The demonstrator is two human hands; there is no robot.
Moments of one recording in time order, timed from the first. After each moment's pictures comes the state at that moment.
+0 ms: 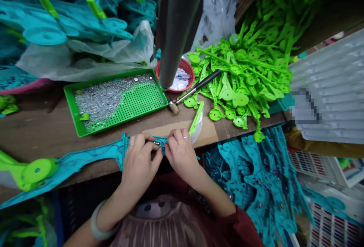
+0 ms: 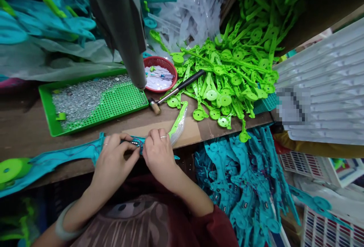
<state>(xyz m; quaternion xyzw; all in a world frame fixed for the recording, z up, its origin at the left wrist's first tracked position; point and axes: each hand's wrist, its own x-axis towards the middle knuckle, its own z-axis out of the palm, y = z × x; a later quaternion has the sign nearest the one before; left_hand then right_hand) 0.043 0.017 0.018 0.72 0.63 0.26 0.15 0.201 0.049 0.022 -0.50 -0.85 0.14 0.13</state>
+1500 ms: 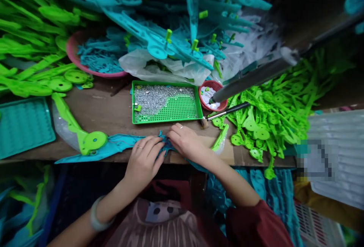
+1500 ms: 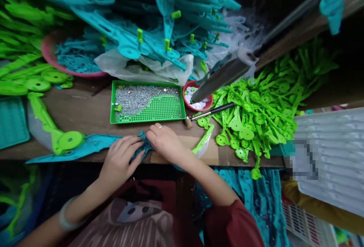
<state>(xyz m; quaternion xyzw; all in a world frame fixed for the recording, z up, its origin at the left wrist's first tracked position) -0.022 -0.017 0.002 0.70 0.63 0.33 0.04 0.128 0.117 0.040 -0.17 -0.98 0.11 0.00</state>
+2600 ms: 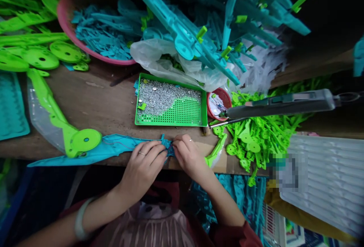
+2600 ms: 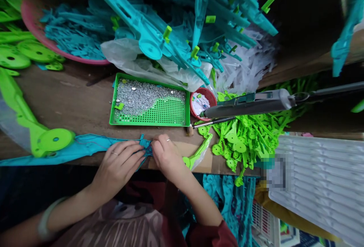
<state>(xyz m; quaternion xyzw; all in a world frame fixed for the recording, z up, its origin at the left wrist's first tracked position) -0.023 -0.020 -0.004 0.70 0.62 0.36 0.09 0.137 0.093 0.032 -0.28 -0.94 0.20 0.03</state>
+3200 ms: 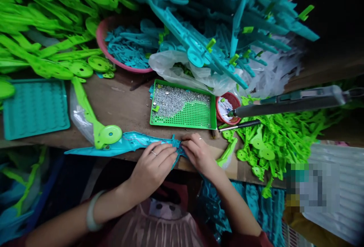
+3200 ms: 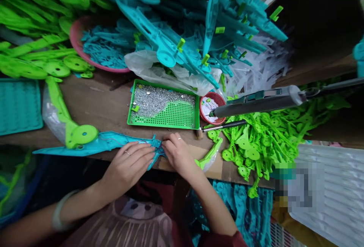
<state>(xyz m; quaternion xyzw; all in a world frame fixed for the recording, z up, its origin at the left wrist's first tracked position) -0.040 -0.026 0.013 0.71 0.59 0.37 0.07 0.143 0.108 0.031 -0.23 -0.94 0.24 0.07</state>
